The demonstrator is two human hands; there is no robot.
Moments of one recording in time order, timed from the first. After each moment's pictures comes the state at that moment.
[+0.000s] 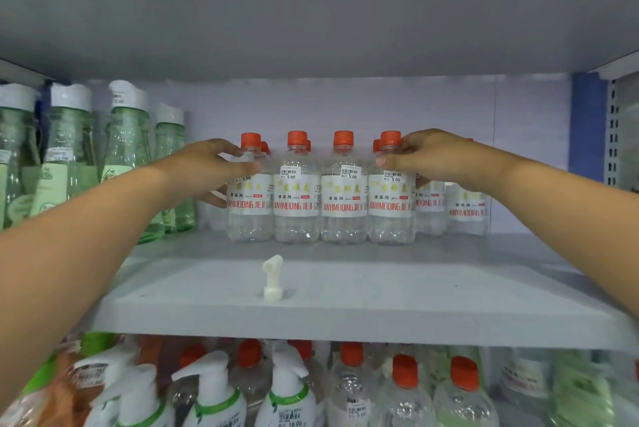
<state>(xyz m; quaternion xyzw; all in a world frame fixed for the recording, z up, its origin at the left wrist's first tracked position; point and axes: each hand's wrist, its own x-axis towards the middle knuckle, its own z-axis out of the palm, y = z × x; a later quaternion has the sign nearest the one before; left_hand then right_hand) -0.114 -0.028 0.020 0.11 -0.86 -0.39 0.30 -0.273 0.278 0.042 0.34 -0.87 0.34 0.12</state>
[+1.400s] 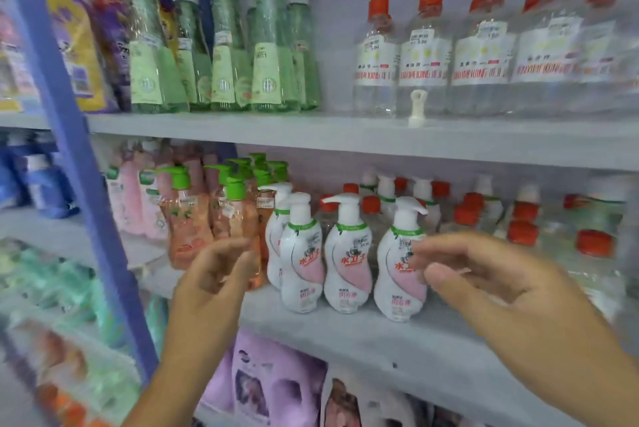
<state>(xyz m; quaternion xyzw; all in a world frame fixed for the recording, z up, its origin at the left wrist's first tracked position) 0.104 0.023 -0.272 0.22 -0.67 -0.47 0.54 -0.091 0.268 -0.184 0.44 -0.73 0.52 0.03</state>
